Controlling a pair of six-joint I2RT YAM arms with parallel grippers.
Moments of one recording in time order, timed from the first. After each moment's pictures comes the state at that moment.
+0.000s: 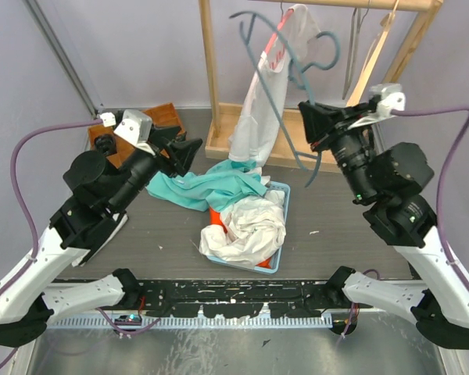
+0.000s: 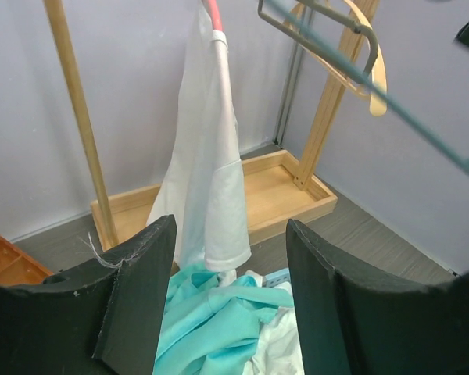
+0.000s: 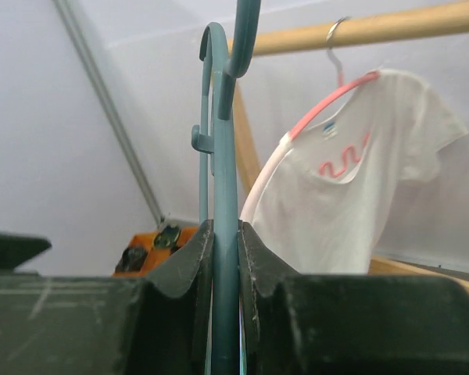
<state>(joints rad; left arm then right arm) -0.87 0.92 1.30 -0.19 -0.21 -0.06 0.77 0.93 1.43 -0.20 0.30 0.13</state>
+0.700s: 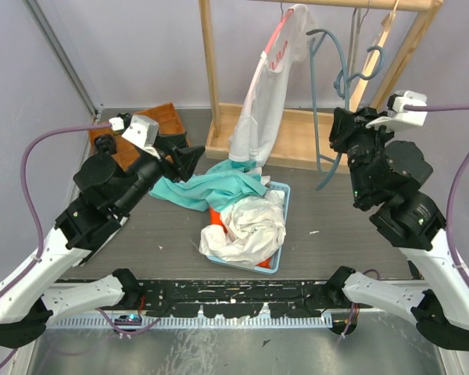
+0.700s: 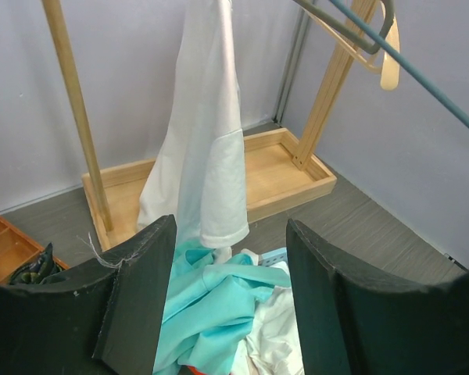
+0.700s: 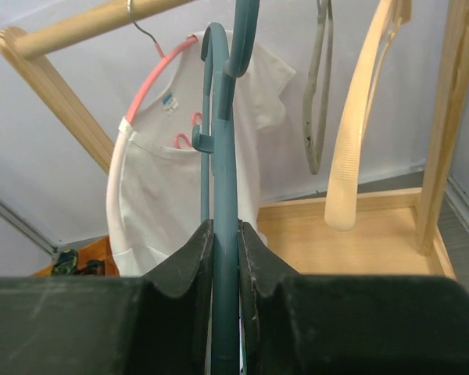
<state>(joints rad) -0.87 0.91 1.23 -0.21 -0.22 -0.11 0.77 0.93 1.51 -0.38 0.78 0.21</state>
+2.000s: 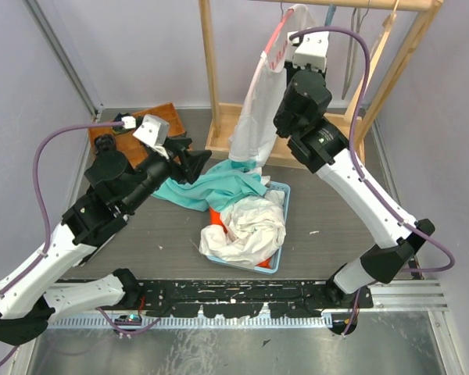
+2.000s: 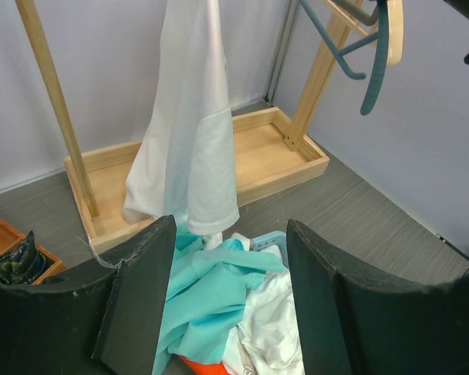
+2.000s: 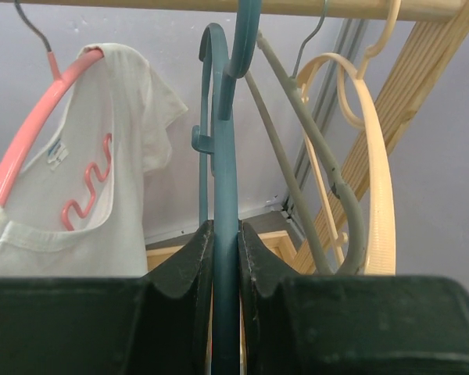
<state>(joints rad) -0.87 0.94 1.23 -0.23 -0.18 -0.14 0.69 1.51 1.80 -0.03 1.10 -0.32</state>
